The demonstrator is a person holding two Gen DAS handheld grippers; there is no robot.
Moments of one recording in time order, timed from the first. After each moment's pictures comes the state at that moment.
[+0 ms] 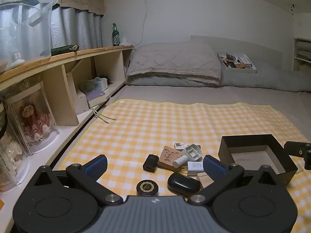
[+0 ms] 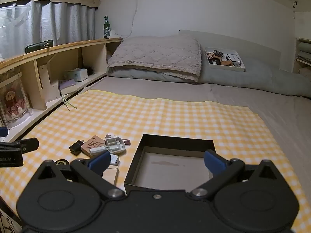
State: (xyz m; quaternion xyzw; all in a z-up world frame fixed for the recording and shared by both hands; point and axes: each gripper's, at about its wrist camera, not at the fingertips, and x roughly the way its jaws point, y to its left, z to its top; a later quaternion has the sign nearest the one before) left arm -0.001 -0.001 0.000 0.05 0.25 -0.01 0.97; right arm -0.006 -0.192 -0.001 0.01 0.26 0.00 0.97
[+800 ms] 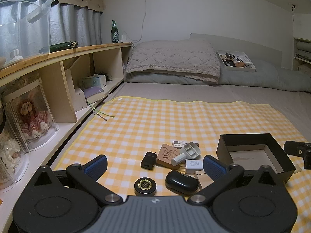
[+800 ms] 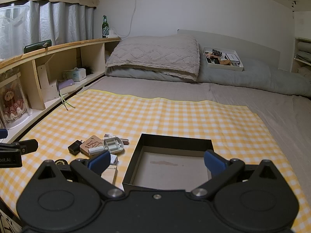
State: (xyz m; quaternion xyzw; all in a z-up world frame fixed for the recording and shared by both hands) left arm 0.002 0.002 0.002 0.04 0.26 -0.01 0.96; right arm -0.006 -0.192 -0.001 0.01 0.26 0.00 0.97
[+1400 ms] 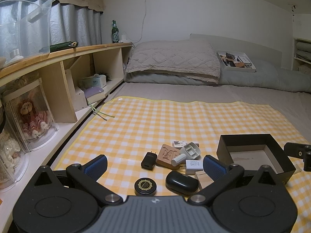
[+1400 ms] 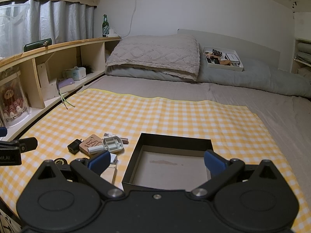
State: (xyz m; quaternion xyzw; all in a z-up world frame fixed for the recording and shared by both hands) left arm 0.002 -0.001 0.002 0.04 0.26 -0.01 0.96; right arm -0.007 -0.191 -0.001 0.01 0.26 0.00 0.97
